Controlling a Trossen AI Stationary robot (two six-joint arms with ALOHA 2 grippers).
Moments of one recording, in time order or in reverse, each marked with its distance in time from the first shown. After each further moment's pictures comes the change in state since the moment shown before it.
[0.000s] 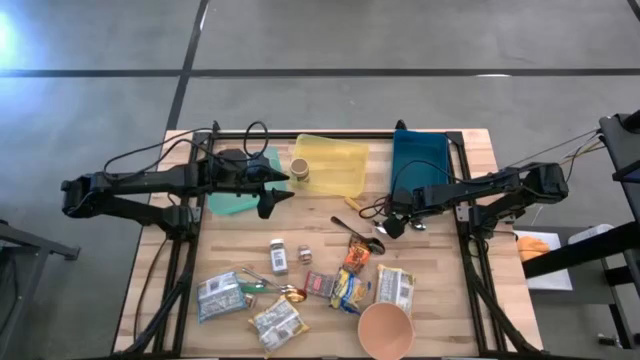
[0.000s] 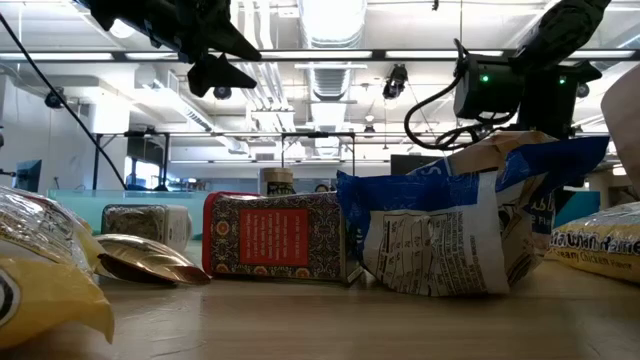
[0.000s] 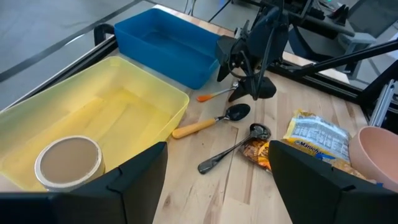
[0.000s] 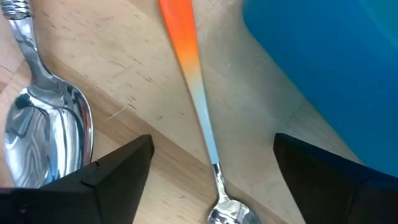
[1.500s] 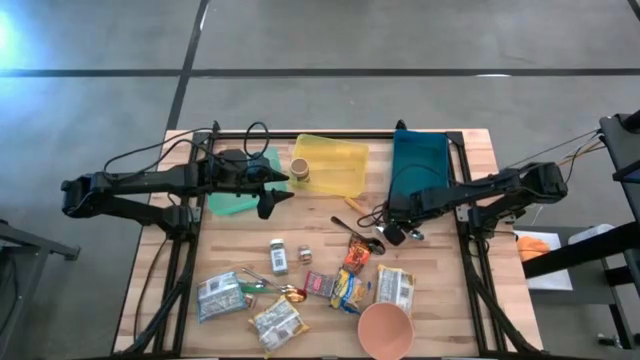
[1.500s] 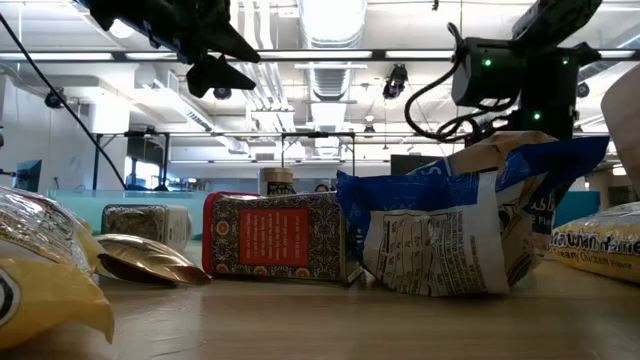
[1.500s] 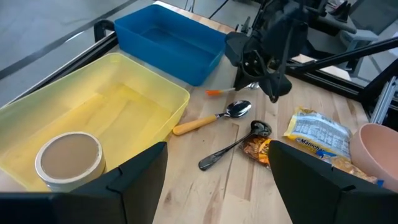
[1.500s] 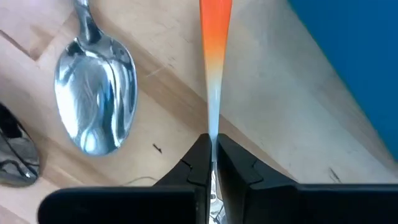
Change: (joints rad) left arm 0.000 0.000 0.000 -0.010 0.000 -0.003; right arm 0.090 -0.016 0.078 -0.126 -0.051 0.027
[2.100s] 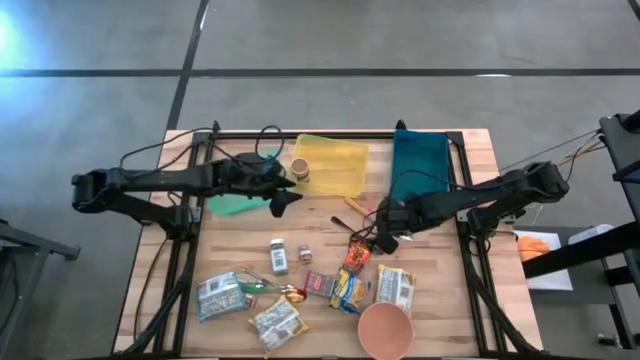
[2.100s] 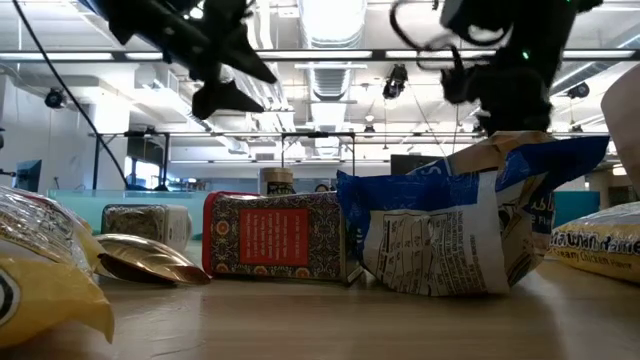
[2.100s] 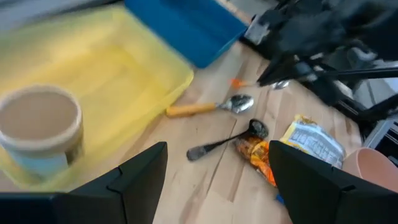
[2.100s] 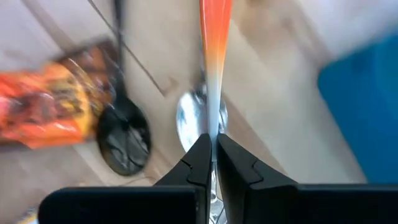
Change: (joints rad) left arm 0.000 0.133 0.005 0.049 0.004 -0.242; right arm 0.161 -0.001 0.218 -0.069 0.147 -0.058
